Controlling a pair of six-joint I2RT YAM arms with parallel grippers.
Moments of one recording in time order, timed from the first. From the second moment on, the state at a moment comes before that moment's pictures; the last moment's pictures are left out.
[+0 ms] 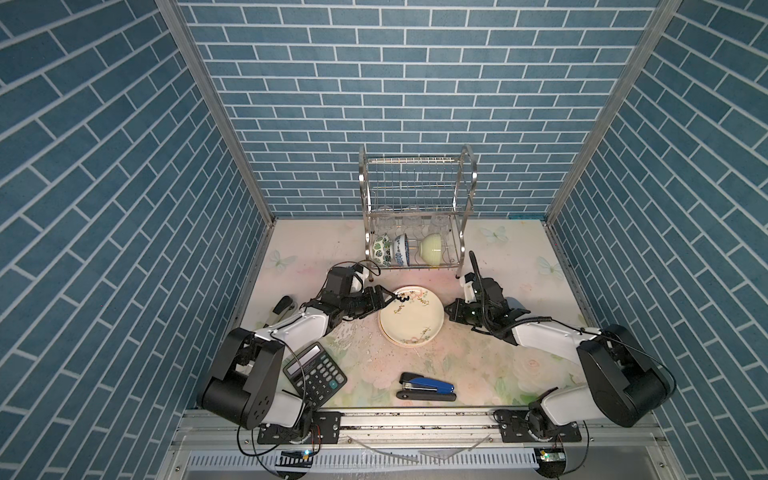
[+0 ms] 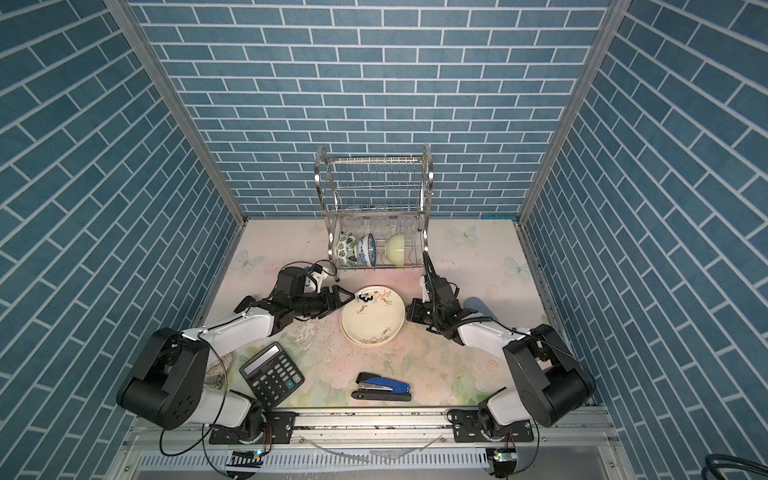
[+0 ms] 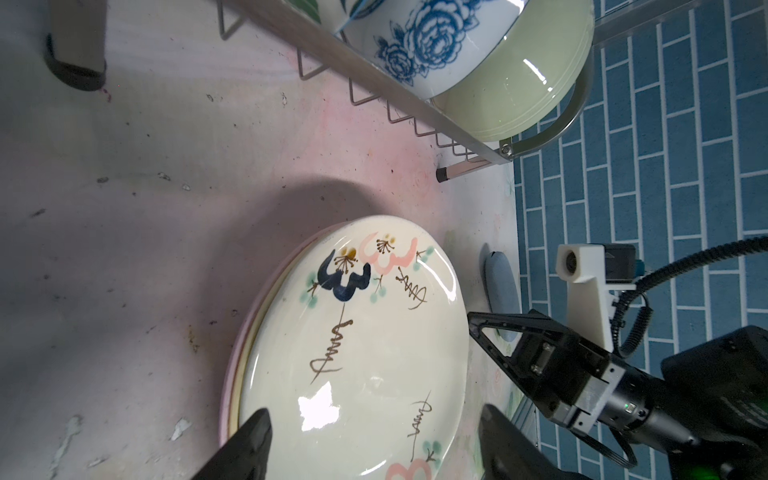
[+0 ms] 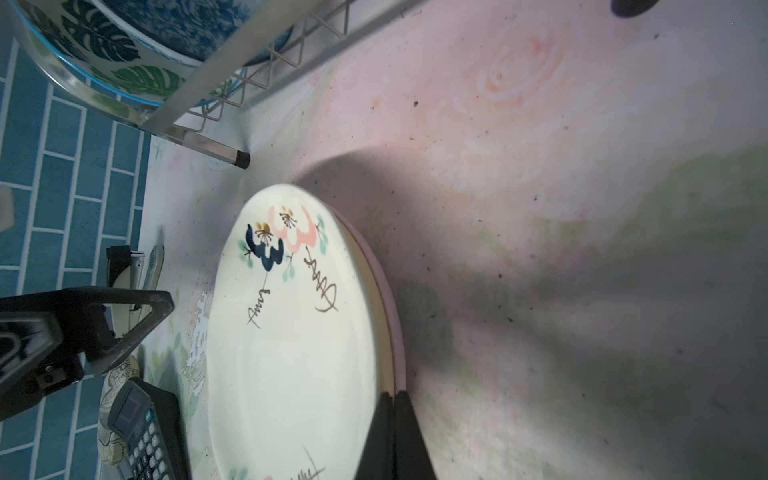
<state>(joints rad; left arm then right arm) -0.37 1.44 0.66 0.08 0.57 -0.75 0.56 1.40 0.60 0.07 -0.26 0.67</state>
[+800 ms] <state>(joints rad) -0.37 1.26 0.88 -0.20 0.00 -0.50 0.48 1.36 0.79 0.13 -0.32 0.47</state>
